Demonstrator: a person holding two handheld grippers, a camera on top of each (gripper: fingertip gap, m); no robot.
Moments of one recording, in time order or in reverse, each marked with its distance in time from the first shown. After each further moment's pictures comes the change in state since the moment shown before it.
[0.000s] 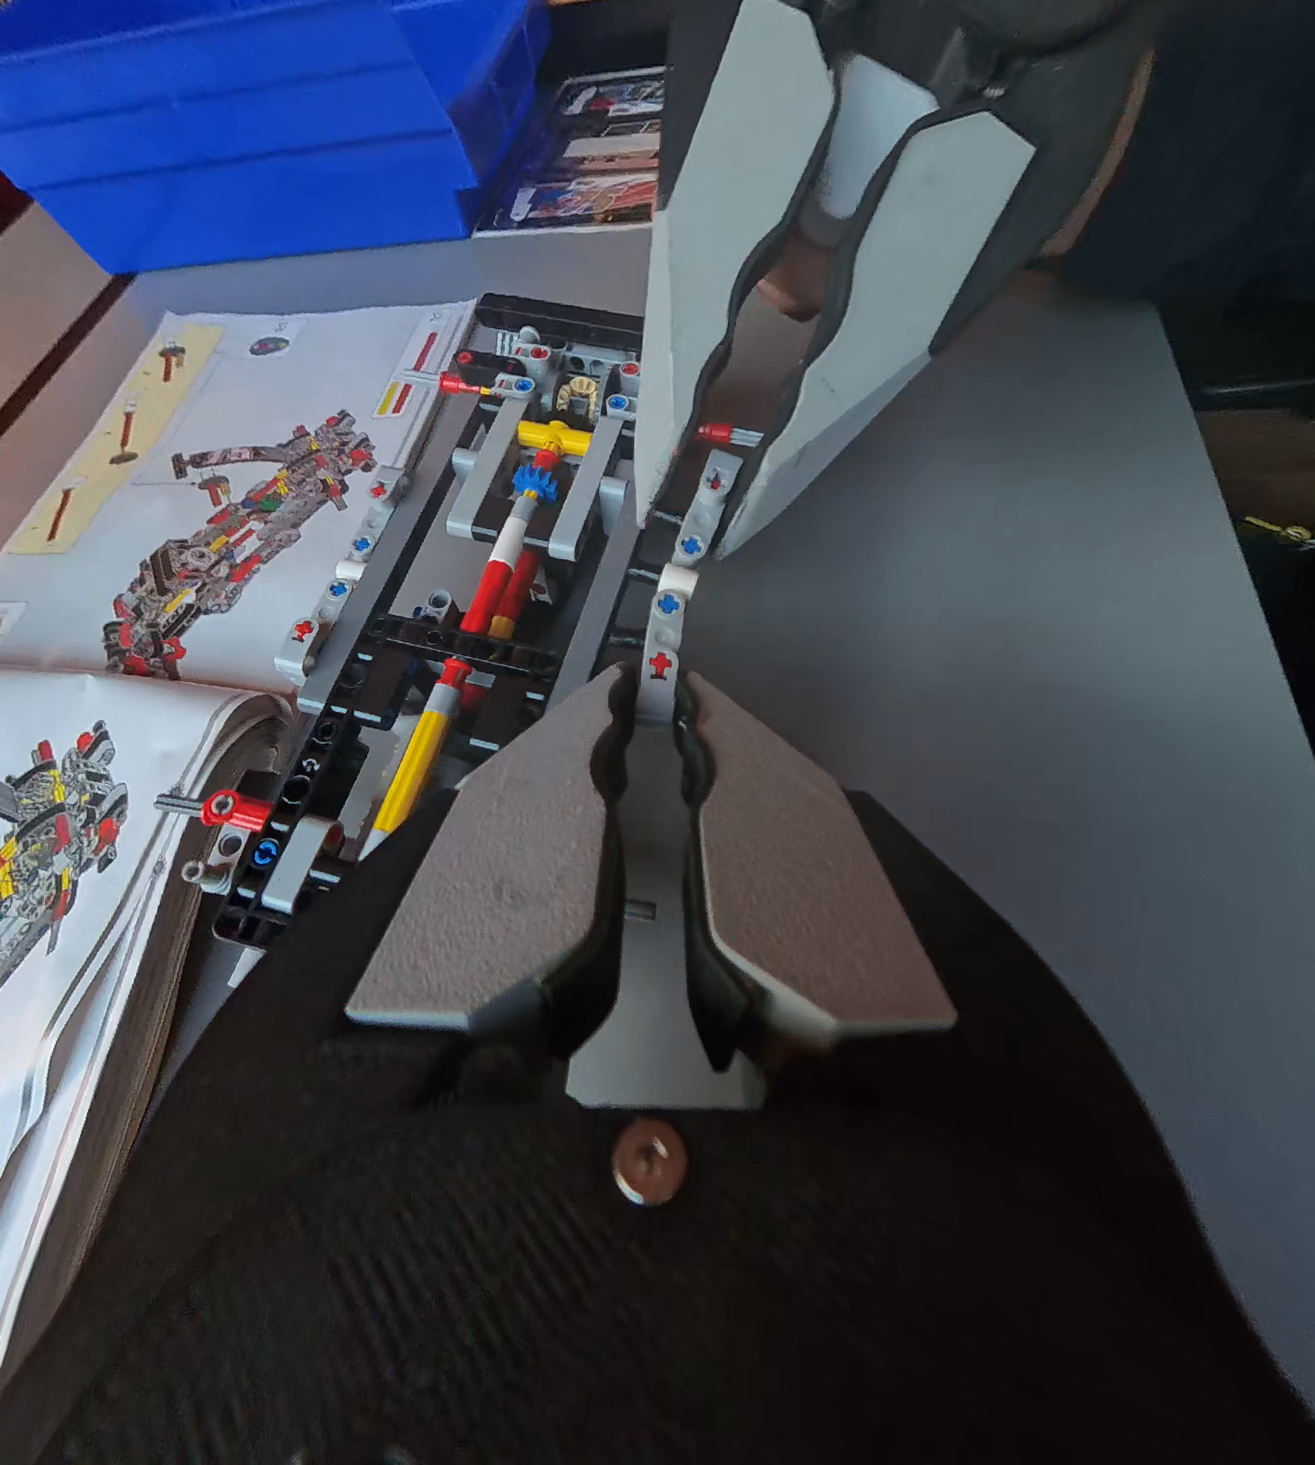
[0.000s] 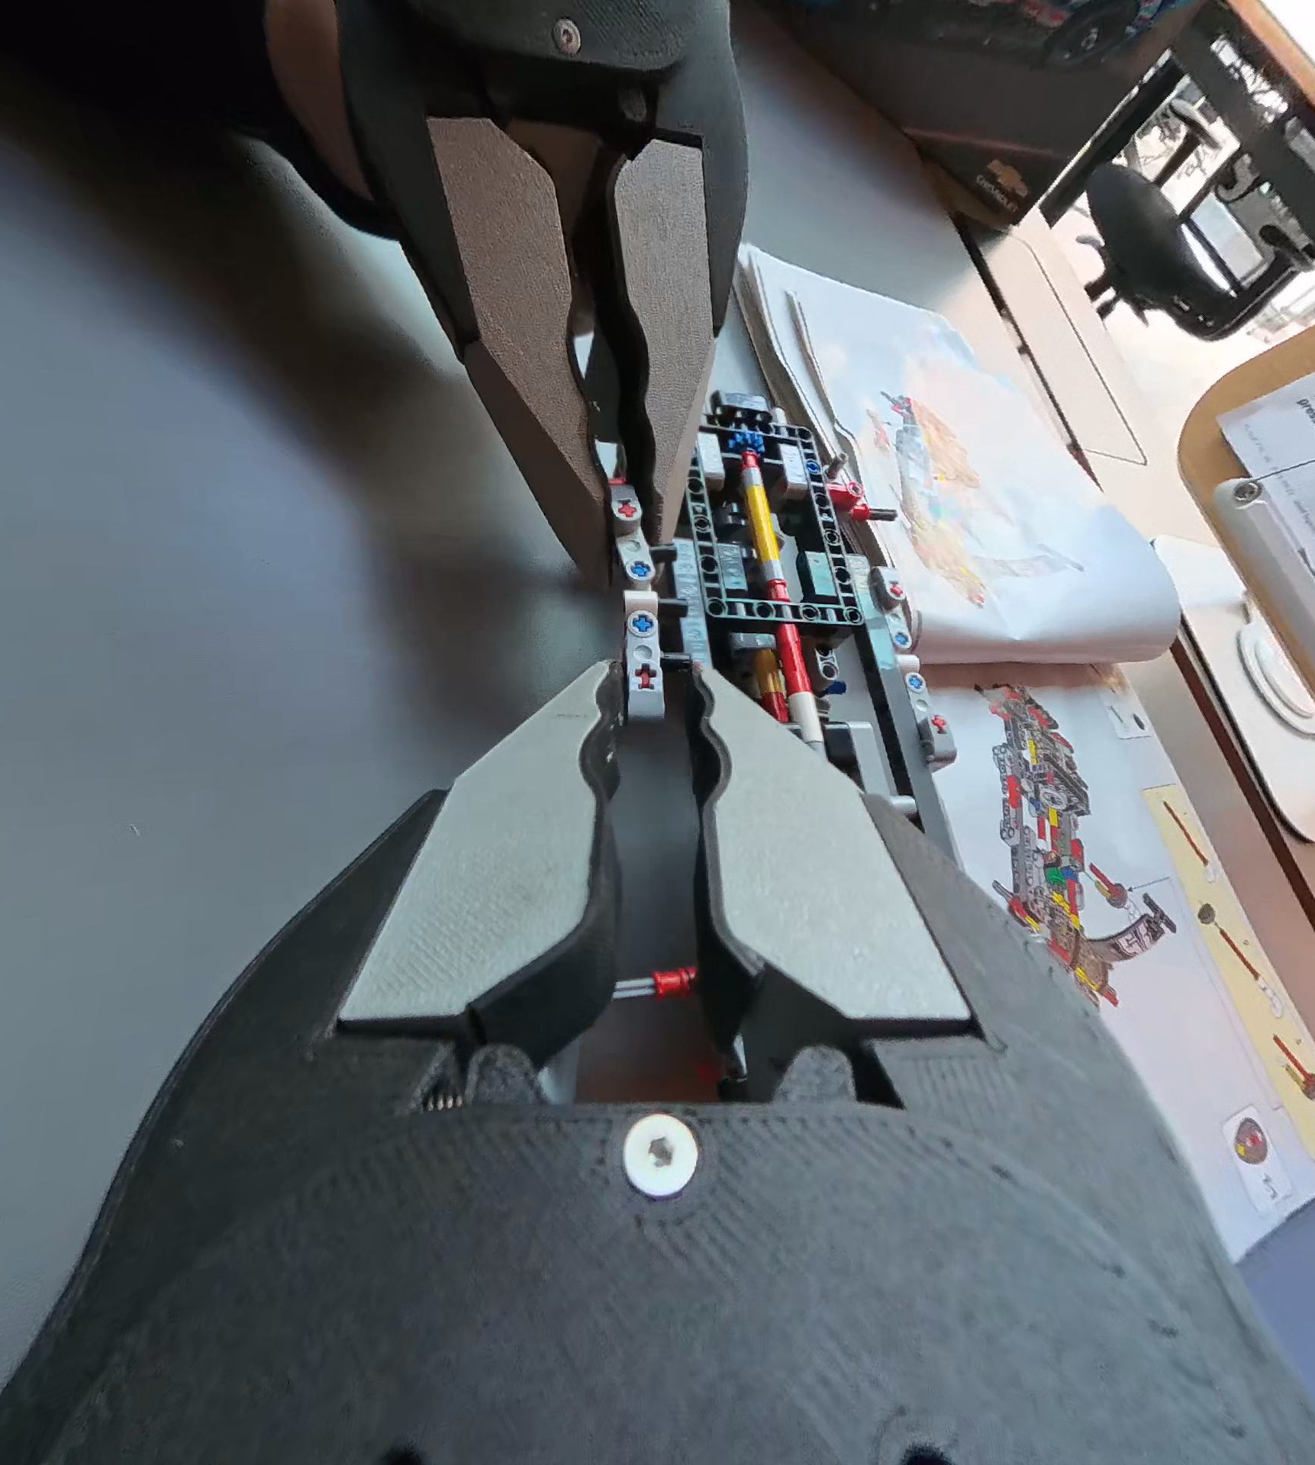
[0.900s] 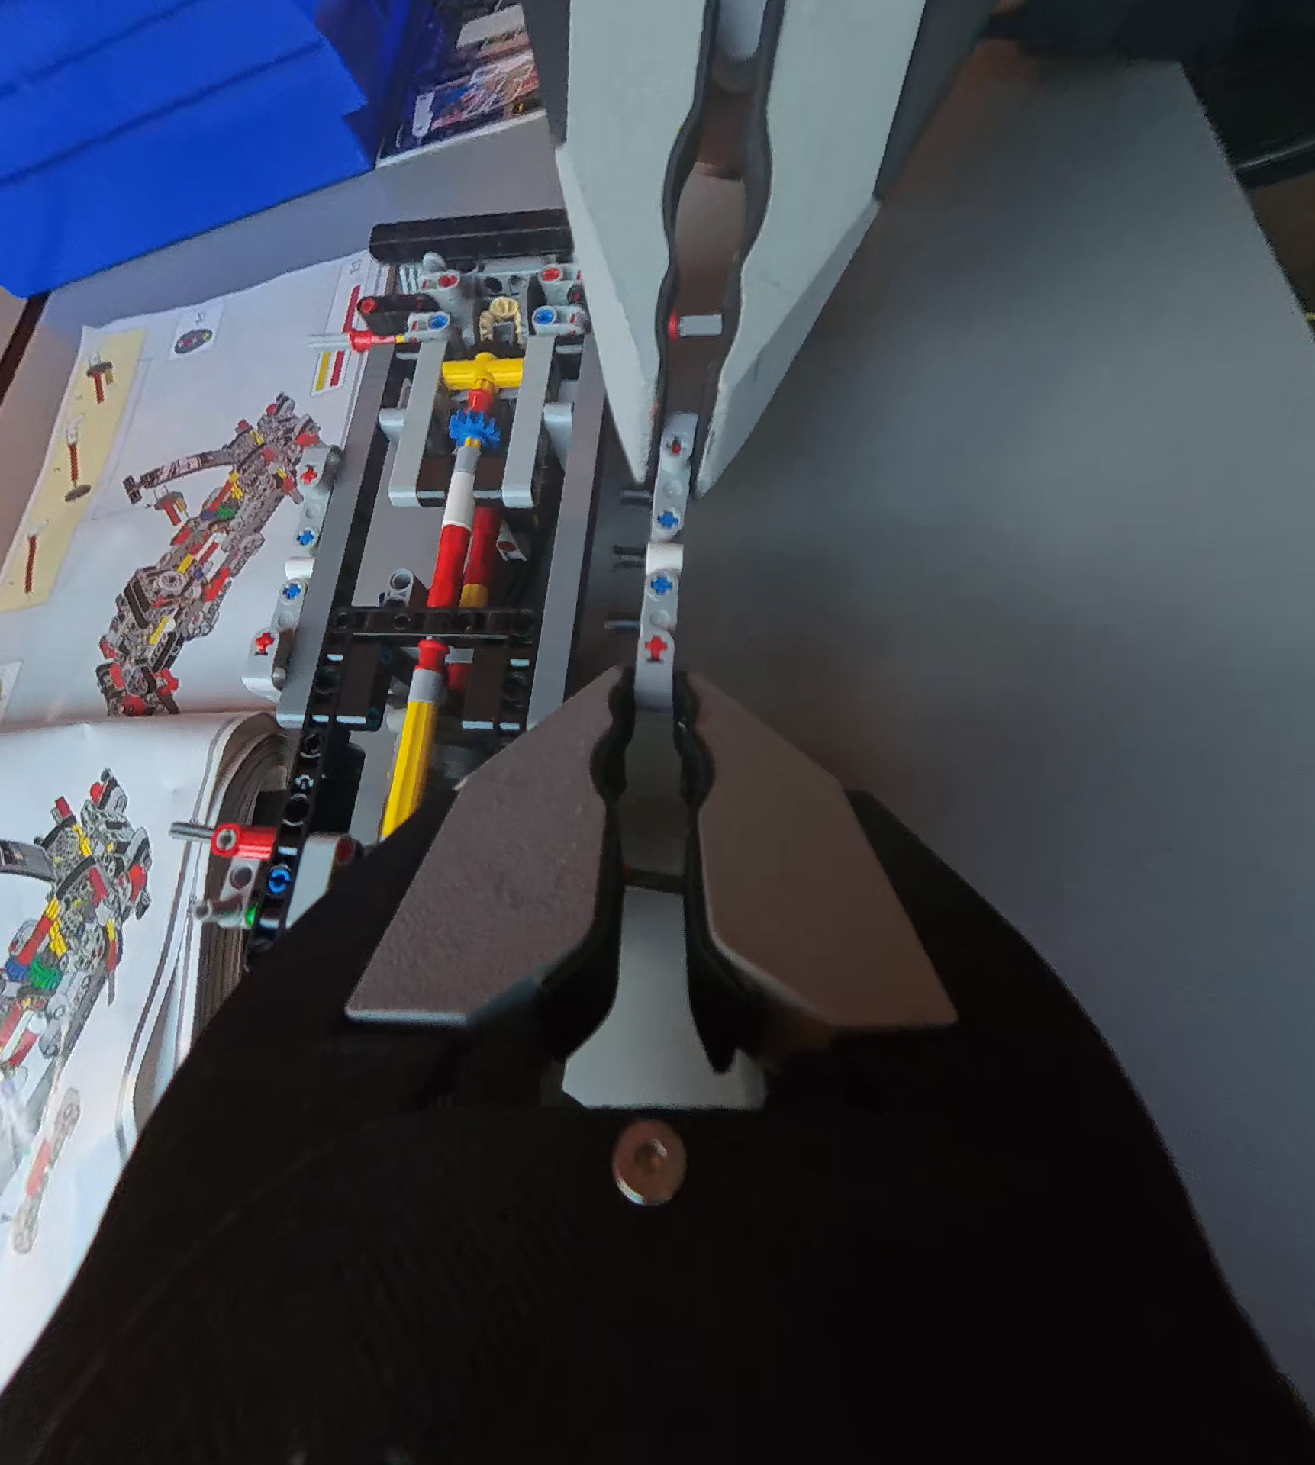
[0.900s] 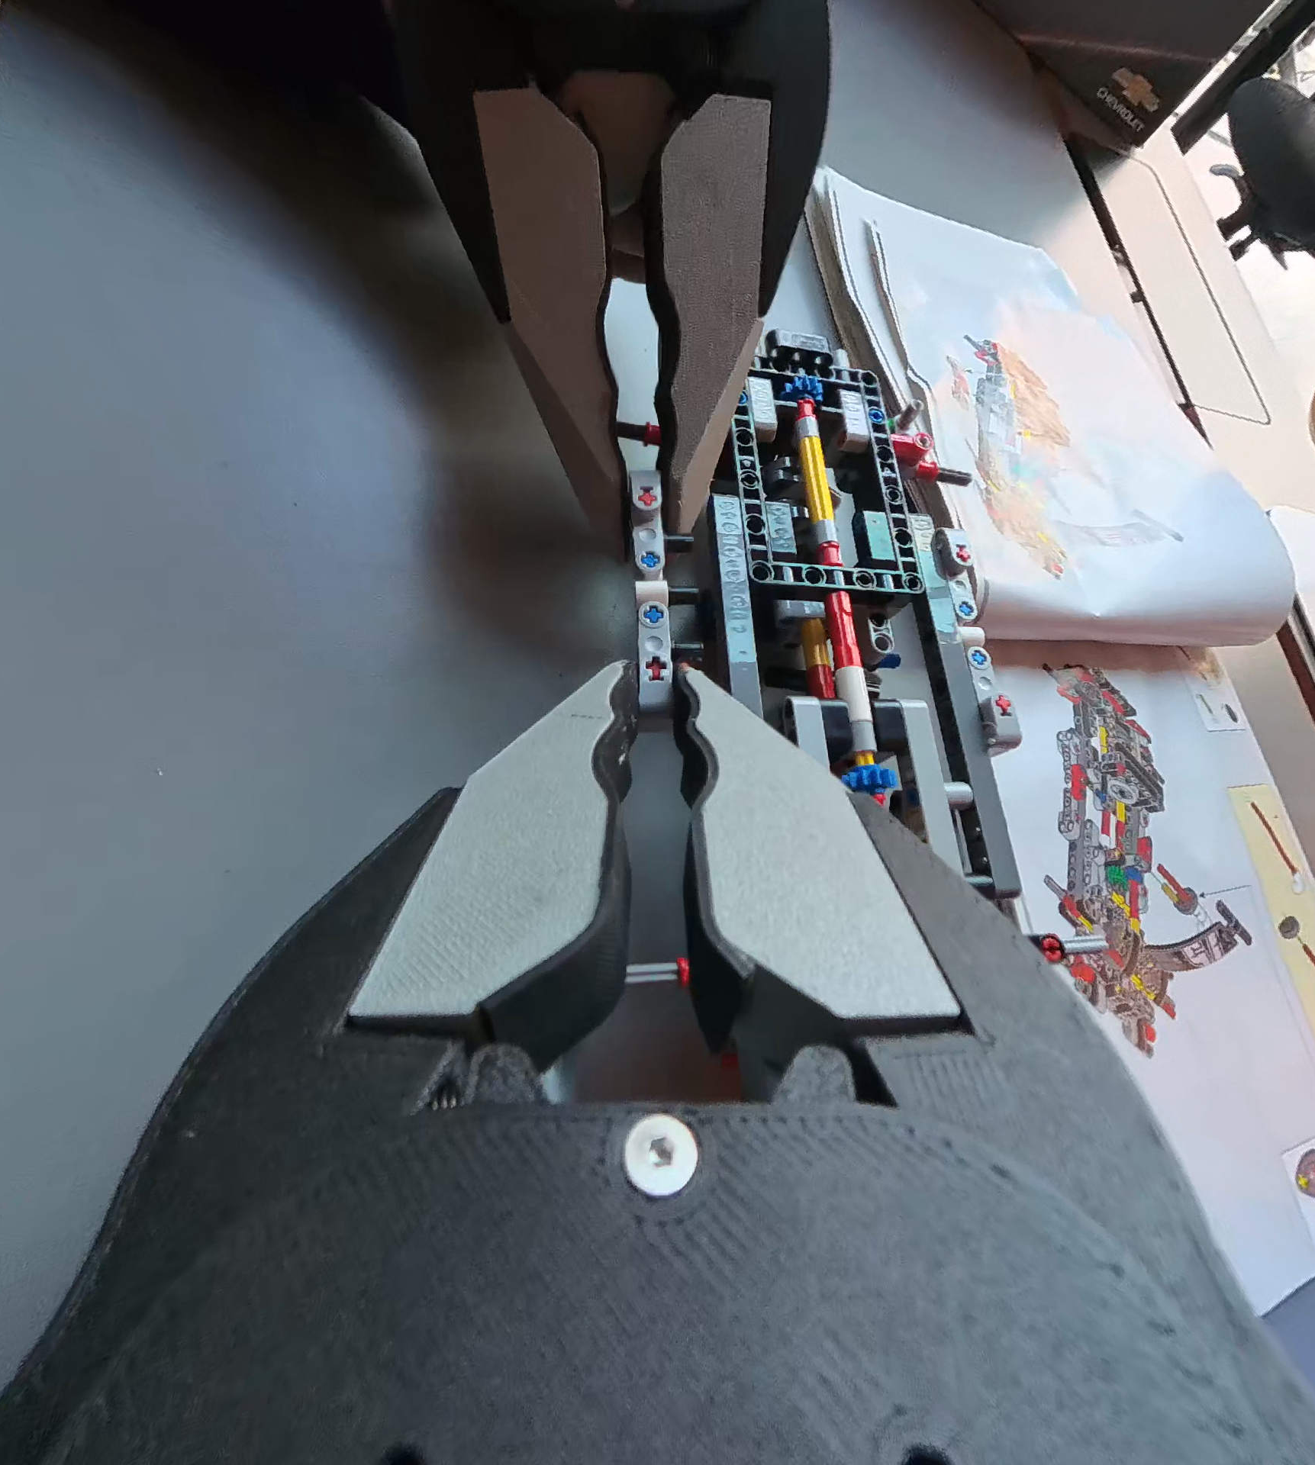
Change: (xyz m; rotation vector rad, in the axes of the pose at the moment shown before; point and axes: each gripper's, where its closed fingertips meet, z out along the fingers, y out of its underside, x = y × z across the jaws) left arm 0.000 0.019 0.006 -0.104 0.049 0.176; right arm -0.007 0.013 0.003 -0.053 -0.098 0.002
